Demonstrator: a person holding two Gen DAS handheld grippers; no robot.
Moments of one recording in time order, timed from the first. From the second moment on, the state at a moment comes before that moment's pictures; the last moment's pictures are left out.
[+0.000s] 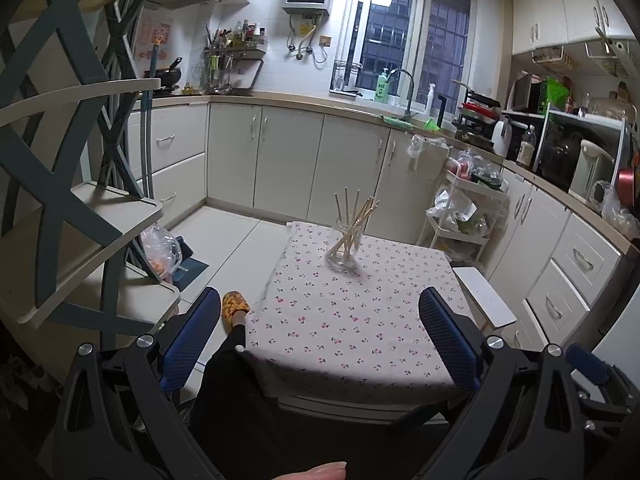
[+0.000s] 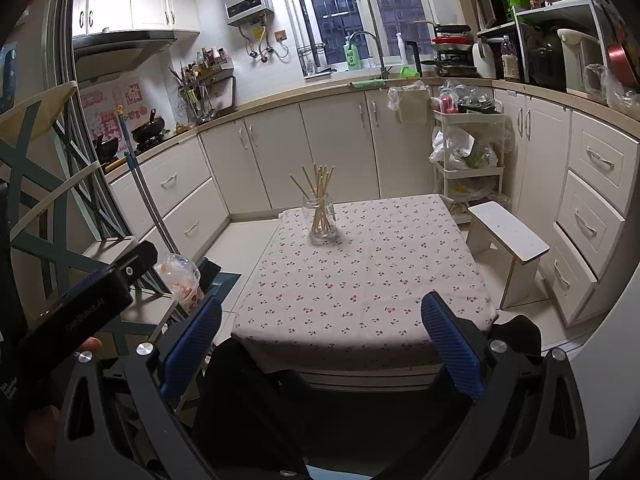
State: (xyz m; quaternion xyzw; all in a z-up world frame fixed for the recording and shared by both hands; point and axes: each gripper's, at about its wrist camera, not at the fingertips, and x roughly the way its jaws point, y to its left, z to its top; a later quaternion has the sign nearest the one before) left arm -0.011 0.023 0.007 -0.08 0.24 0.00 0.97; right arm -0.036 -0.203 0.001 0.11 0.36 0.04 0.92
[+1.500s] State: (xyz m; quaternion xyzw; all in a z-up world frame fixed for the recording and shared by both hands) left arm -0.007 0.016 -0.002 -0.07 0.27 0.02 0.96; right arm -0.041 -0.207 0.002 0.12 0.36 0.03 0.93
